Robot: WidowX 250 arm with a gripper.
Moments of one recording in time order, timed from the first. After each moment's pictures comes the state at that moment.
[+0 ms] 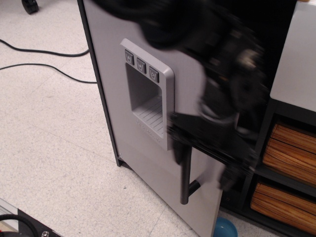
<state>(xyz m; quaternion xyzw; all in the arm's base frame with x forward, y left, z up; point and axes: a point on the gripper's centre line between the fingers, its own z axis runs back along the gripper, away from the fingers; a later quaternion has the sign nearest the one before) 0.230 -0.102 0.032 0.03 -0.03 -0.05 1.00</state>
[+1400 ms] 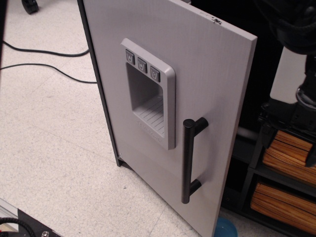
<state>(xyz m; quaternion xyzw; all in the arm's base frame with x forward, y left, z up) 0.329 -0.170 0.007 0.00 -0.07 -0.03 1.00</state>
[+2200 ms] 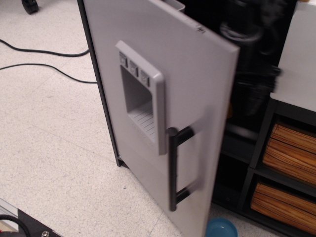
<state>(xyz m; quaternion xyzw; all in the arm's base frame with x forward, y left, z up) 0.311 -0.066 0.071 0.00 -0.05 0.10 0.99</state>
